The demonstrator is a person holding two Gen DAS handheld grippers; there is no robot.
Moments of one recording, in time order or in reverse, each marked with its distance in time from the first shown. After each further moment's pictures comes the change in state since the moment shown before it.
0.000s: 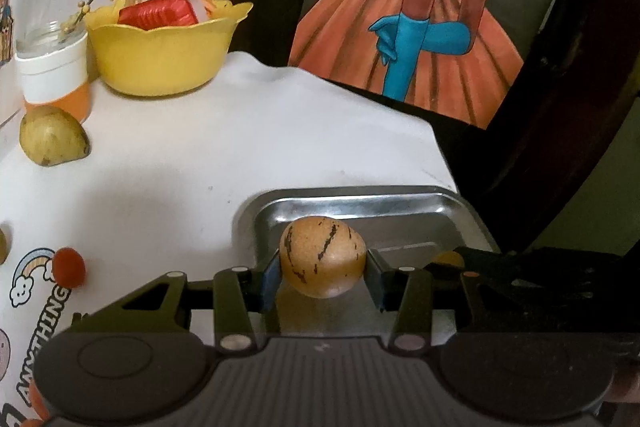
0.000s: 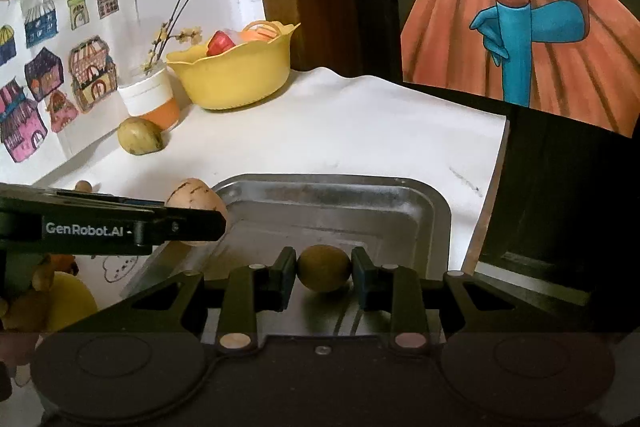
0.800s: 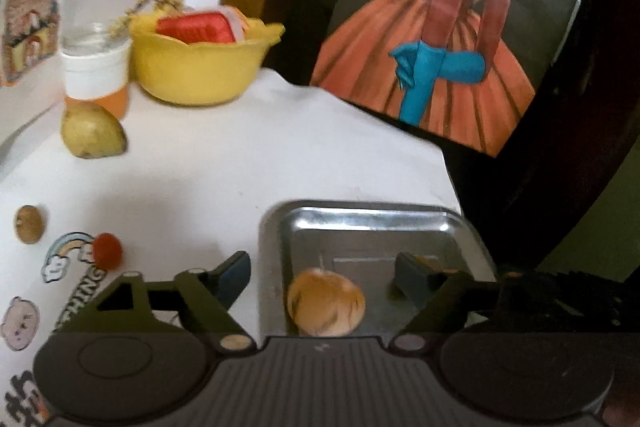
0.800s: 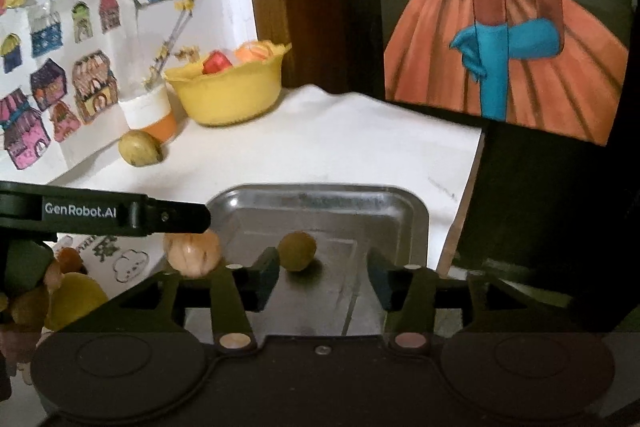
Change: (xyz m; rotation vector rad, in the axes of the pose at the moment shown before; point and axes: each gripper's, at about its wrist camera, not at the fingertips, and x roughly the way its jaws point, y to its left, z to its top) left arm -0.038 0.007 -0.006 -0.079 -0.077 0.033; right arm -0.047 0.015 -0.009 -0.007 -0.087 -0.062
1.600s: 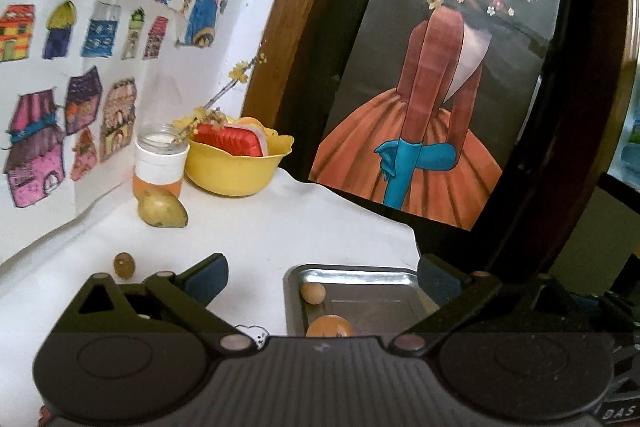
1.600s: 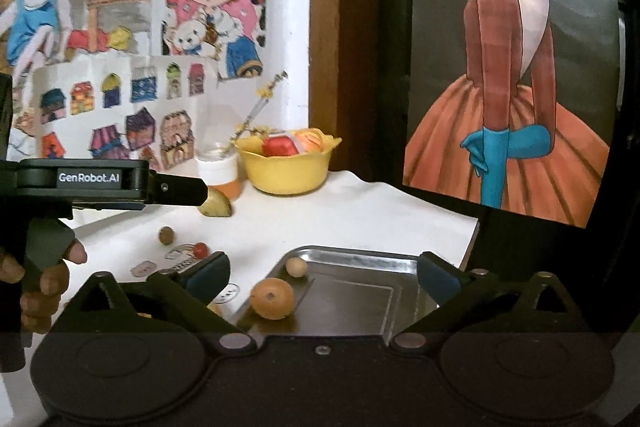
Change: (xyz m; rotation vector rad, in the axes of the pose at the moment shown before) left arm -0.143 0.009 -0.016 0.002 -0.264 -0.021; right arm -0.137 0.065 -0.005 -0.109 -0.214 0.015
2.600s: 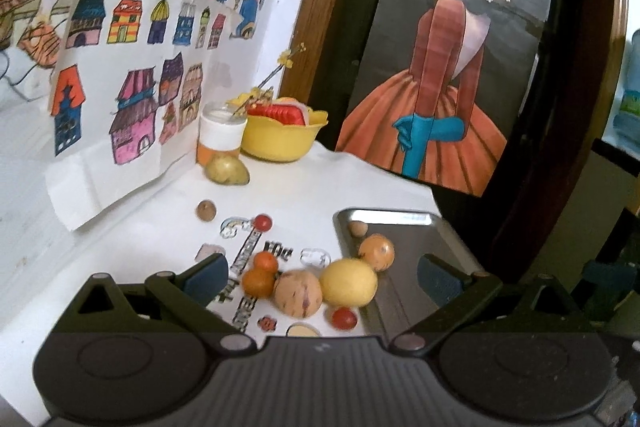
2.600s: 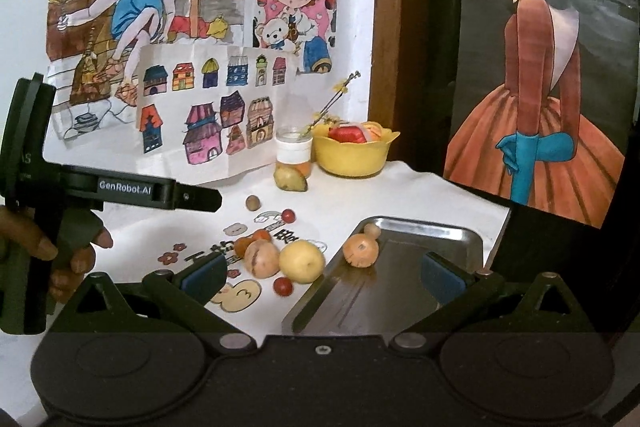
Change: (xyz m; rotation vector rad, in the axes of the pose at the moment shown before) left arm -0.104 0.043 -0.046 0.047 0.056 0.047; right arm -0.093 0.079 -0.030 -0.056 0.038 0.087
